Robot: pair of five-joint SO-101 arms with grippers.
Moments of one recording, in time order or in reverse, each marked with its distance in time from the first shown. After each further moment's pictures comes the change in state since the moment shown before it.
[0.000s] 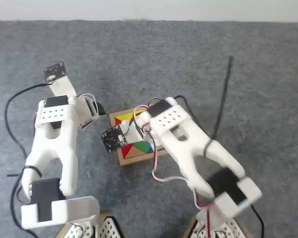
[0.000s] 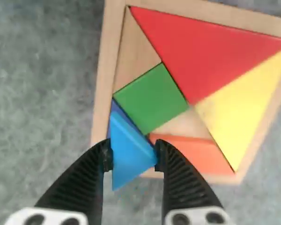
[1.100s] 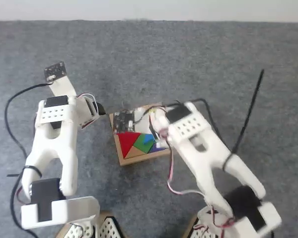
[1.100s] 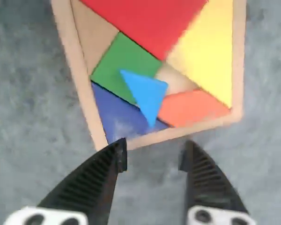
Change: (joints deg) left arm 0.0 0.0 0.0 0.0 0.0; right arm 4.6 -18.7 16.0 -6.6 -23.0
